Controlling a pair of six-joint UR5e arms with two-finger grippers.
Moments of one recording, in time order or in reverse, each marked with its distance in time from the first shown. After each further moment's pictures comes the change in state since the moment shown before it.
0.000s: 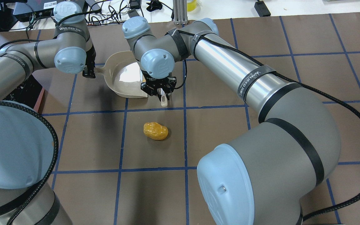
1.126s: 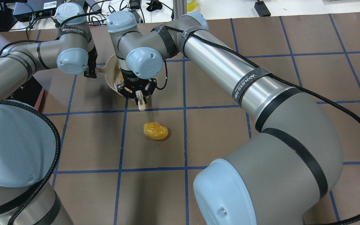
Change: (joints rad) left arm -0.003 -0.004 0.000 0.012 0.003 0.007; right arm 0.041 -0.057 -0.039 0.047 0.167 -0.122
